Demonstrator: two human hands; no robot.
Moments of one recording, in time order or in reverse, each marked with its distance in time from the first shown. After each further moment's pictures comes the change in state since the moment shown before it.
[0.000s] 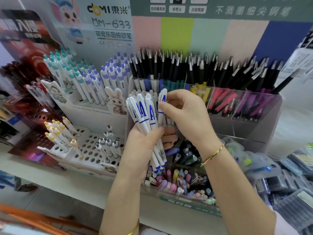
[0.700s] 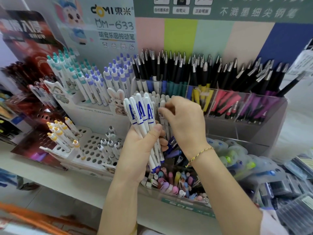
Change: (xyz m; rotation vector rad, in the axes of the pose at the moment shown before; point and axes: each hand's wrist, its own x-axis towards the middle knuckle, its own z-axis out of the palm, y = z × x) left_hand 0.004 -0.006 -0.014 0.124 0.055 0.096; right_hand 0.005 0.021 0.022 -0.466 0.164 -0.166
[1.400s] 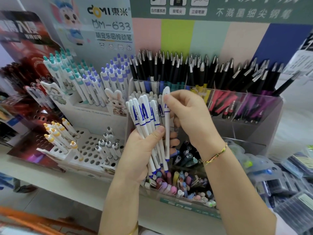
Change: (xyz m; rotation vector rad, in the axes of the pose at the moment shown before) left_hand -0.002 0.006 0.007 -0.183 -0.129 -0.122; right_hand 0.007 -0.008 -0.029 0.760 -0.179 0.321
